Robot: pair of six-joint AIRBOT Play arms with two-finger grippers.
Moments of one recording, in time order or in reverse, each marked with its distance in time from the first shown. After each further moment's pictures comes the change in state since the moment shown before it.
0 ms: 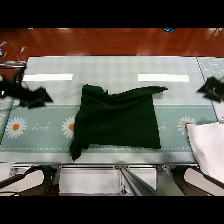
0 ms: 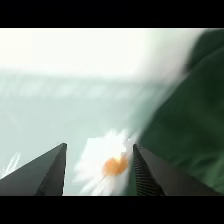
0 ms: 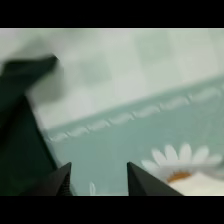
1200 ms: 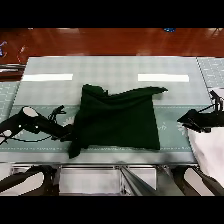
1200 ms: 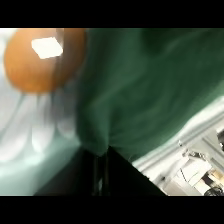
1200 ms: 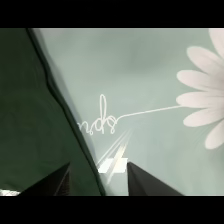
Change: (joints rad) left arm -0.206 0.009 -0.510 -0.293 0.086 0.236; right arm -0.040 0.209 -0.458 0.134 0.029 -0.165
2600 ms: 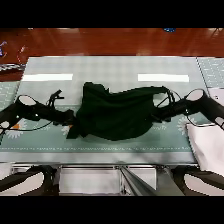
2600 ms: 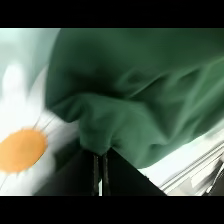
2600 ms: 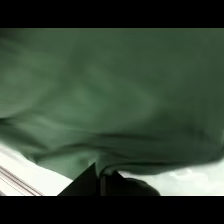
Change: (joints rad) left arm -0.020 -0.004 0.209 -0.074 0.066 -0.001; right arm 0.544 -0.306 0.162 0.217 -0.139 -0.003
